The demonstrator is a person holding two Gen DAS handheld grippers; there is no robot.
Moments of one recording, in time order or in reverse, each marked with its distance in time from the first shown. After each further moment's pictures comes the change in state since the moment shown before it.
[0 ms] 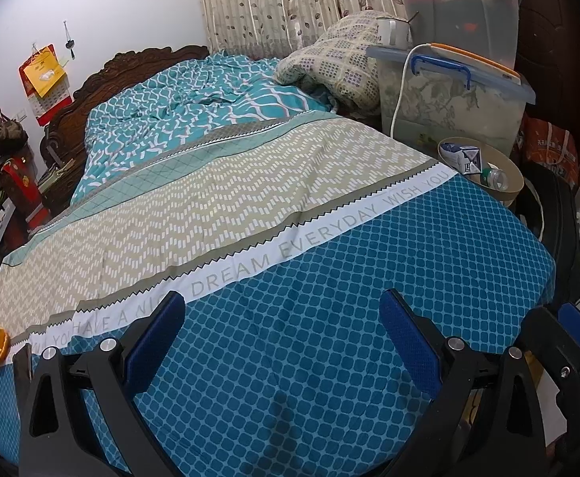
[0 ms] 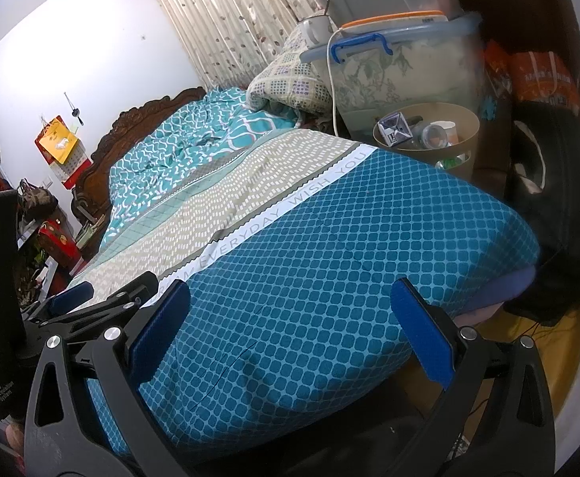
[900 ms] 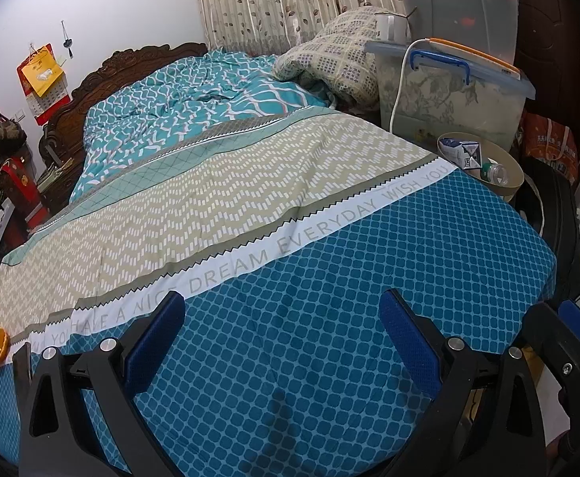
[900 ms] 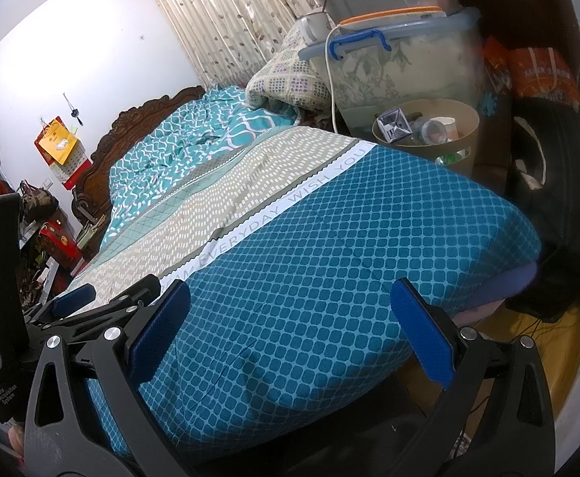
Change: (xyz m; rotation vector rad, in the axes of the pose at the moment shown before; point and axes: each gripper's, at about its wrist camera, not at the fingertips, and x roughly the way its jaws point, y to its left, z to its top) left arm 0.005 0.005 -0.003 0.014 0.010 -0.008; right arm 0.002 0.001 -0.005 0.007 0.006 0.003
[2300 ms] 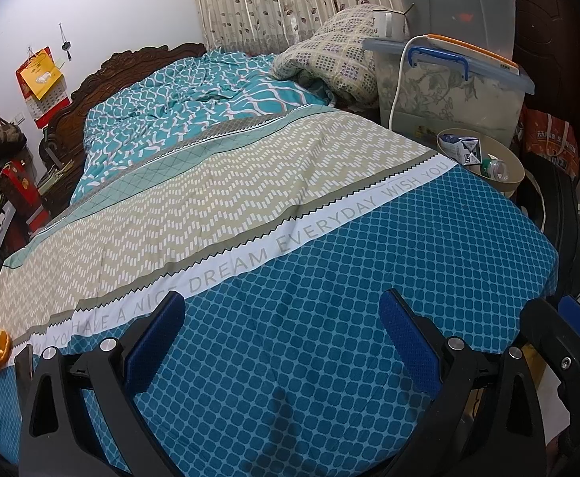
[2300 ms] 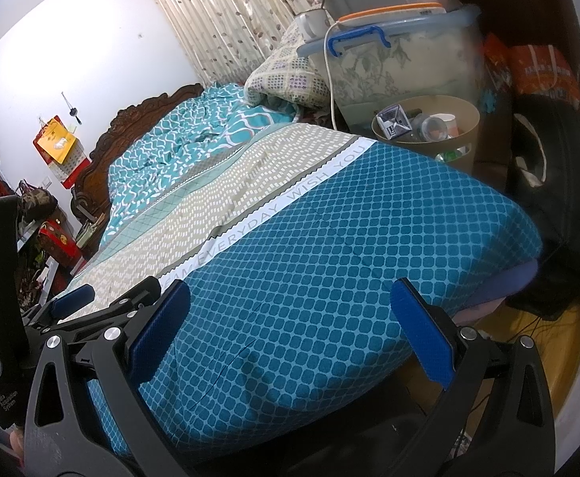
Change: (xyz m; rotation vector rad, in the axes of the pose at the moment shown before) left arm 0.001 0.002 -0.001 0.015 0.003 0.000; right arm 0.001 0.000 -0.003 0.007 0.007 0.002
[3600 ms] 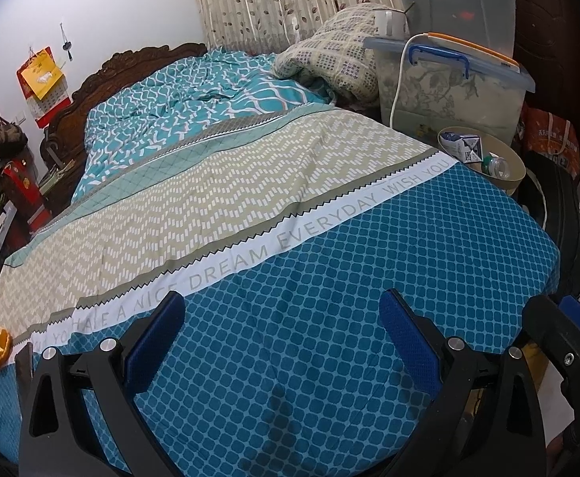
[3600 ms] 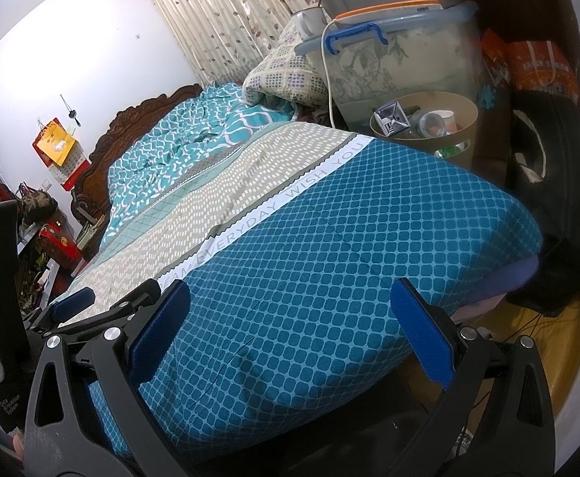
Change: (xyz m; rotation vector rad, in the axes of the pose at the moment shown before) left arm 0.000 -0.003 -0.001 0.009 0.002 0.010; right arm 0.002 -0.004 -0.002 0.011 0.006 0.002
